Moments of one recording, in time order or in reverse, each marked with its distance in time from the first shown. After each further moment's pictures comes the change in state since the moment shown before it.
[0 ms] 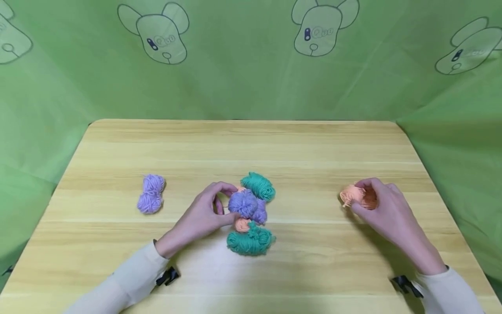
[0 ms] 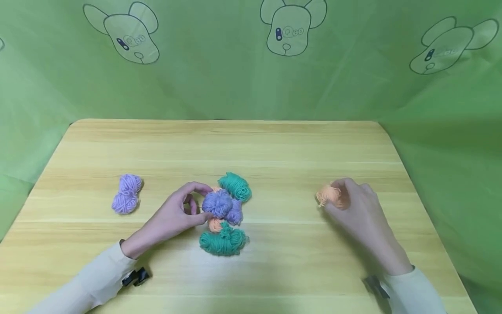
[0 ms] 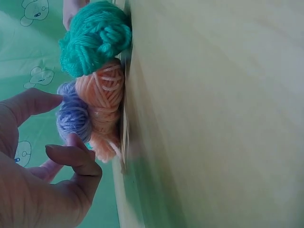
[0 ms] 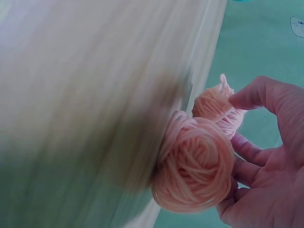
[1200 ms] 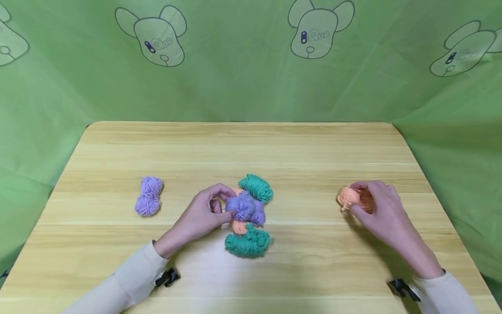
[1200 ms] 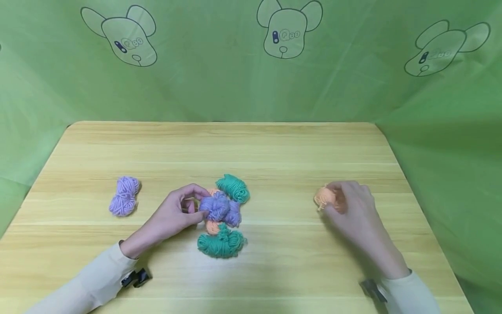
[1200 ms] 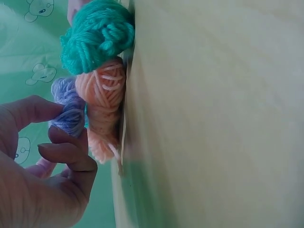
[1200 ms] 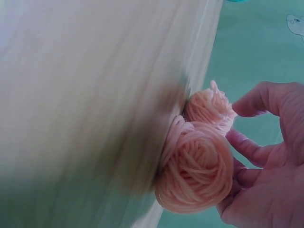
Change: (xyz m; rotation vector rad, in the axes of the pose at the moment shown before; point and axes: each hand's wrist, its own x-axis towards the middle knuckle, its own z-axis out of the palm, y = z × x) left_hand 0.004 0.001 0.001 -0.132 -0.011 -0.037; right_hand -0.006 0.002 0.004 0.068 0.056 -0.130
